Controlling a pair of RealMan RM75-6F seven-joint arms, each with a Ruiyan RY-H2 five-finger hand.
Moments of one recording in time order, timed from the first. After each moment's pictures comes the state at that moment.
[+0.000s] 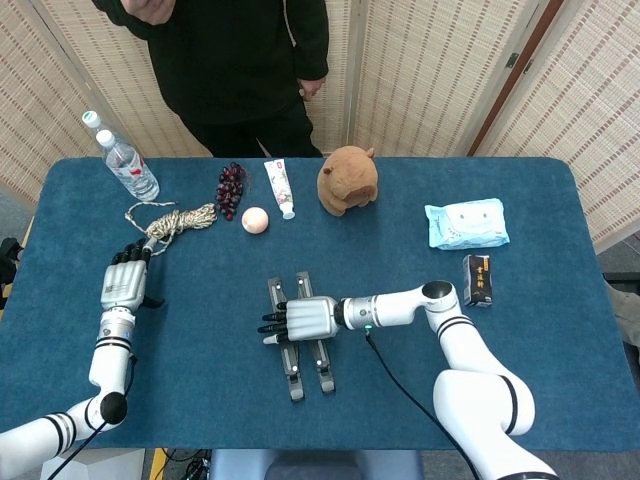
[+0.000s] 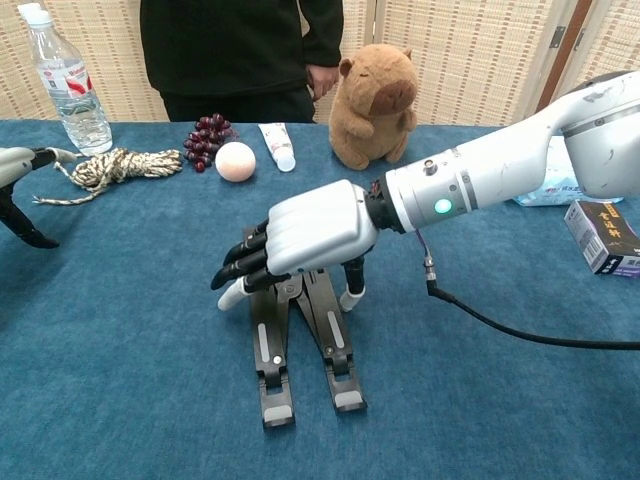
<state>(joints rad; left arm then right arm) -0.62 -1.56 -0.23 -1.22 0.78 1.01 0.44 1.26 -1.98 -0.43 -0.17 -2.08 1.24 0.67</state>
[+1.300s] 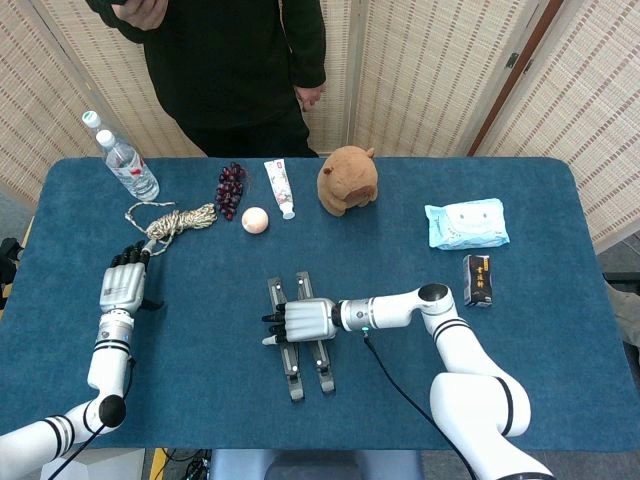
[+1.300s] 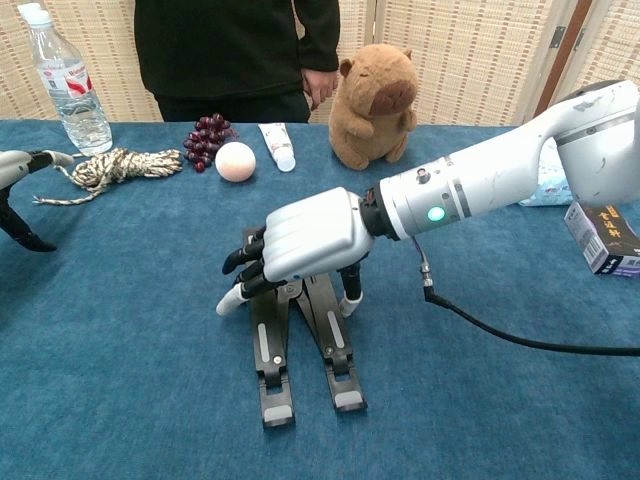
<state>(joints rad) -0.60 -1.56 -0.23 -1.22 0.80 1.02 0.43 1.26 -2.00 -0.45 -0.17 -2.06 1.21 0.67</state>
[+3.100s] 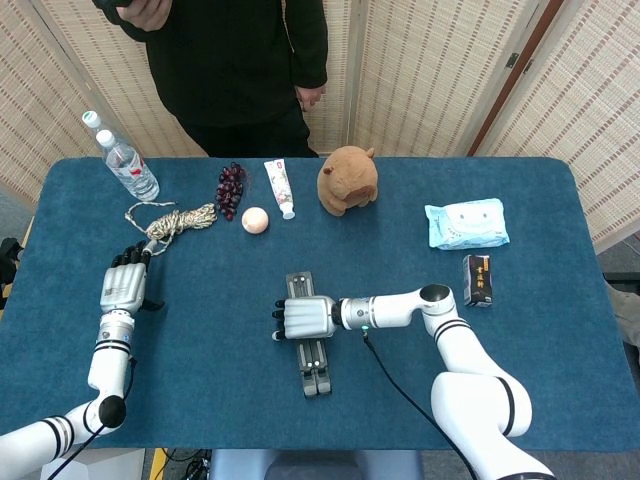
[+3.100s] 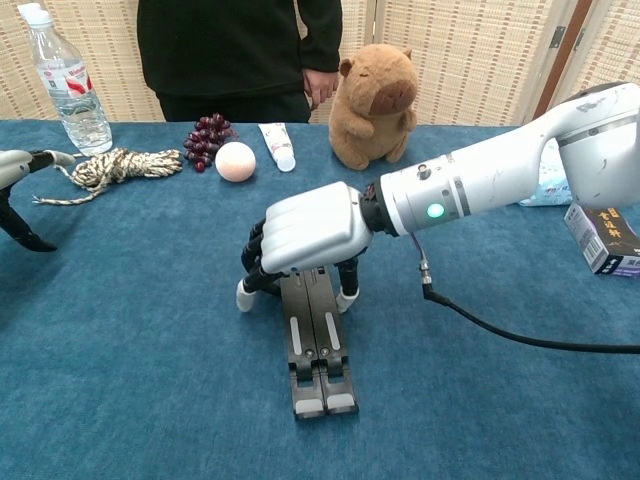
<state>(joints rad) -0.60 -1.56 -0.23 -1.24 0.79 1.02 0.45 1.26 -2.00 -0.44 -0.17 -2.04 1.21 0.67</state>
